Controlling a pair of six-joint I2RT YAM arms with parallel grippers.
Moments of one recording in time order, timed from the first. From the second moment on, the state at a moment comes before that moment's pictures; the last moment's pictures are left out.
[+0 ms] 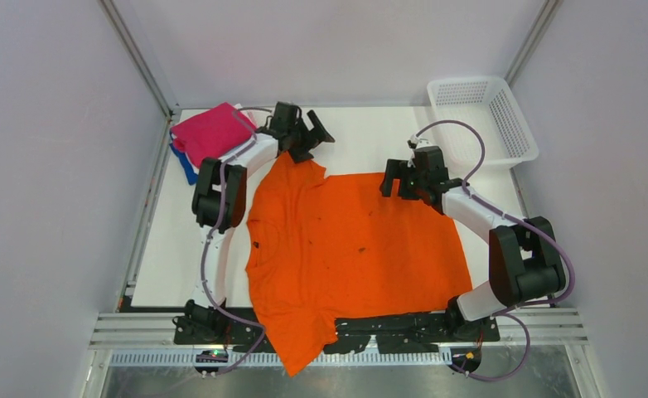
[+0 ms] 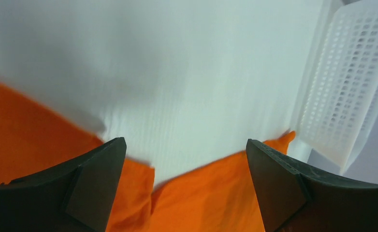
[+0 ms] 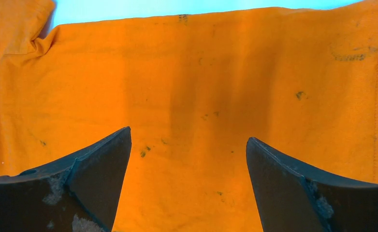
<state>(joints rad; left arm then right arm) -0.34 2.27 1.77 -0.24 0.27 -0.87 0.25 1.50 0.87 -0.12 -0.07 0.32</state>
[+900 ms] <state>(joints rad) -0.39 1.52 1.10 -0.46 0.09 -0.55 0.24 1.42 0.78 -0.19 -0.04 0.38</state>
